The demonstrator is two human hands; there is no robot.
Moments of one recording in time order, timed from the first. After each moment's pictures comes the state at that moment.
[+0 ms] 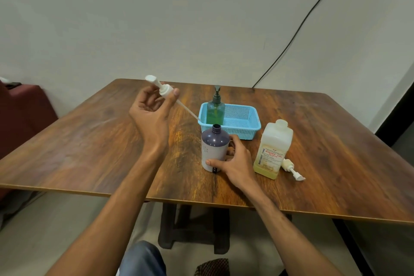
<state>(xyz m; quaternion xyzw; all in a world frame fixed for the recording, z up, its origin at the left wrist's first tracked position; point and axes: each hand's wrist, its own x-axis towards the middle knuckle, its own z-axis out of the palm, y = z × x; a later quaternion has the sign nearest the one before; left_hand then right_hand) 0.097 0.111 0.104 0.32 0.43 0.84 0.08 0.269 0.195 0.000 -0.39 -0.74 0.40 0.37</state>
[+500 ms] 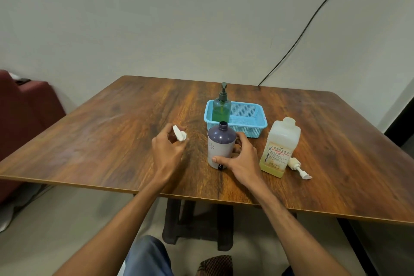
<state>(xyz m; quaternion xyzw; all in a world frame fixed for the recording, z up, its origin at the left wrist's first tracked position) 0.080 0.105 0.004 0.44 0.66 0.61 0.03 0.268 0.192 0.002 -0.40 -0.75 0.38 0.37</state>
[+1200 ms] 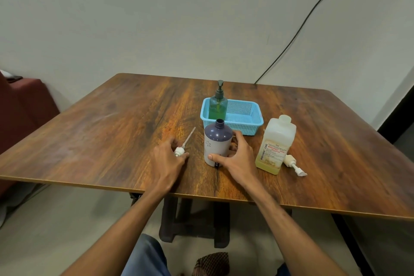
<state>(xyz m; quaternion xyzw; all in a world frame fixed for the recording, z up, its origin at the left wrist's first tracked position) 0.086 0.099 -0.022 0.45 0.75 0.48 0.04 0.268 0.191 -0.004 -0.41 -0.75 0.37 0.37</state>
